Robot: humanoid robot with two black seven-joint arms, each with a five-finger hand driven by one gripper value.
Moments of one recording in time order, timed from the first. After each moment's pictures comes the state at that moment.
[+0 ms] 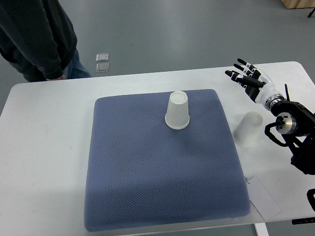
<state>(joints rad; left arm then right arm) -0.01 0.00 -0.04 -0.20 0.05 0.10 -0.05 0.64 -0.19 1.12 0.62 -0.58 0.16 0.13</state>
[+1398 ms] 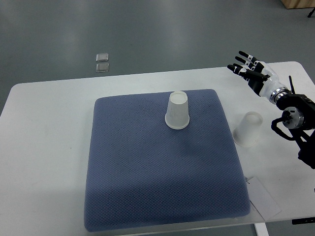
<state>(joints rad) -0.01 0.00 -0.05 -0.20 0.05 0.10 -0.04 0.67 -0.27 1.09 0.64 -0.59 0.24 0.13</state>
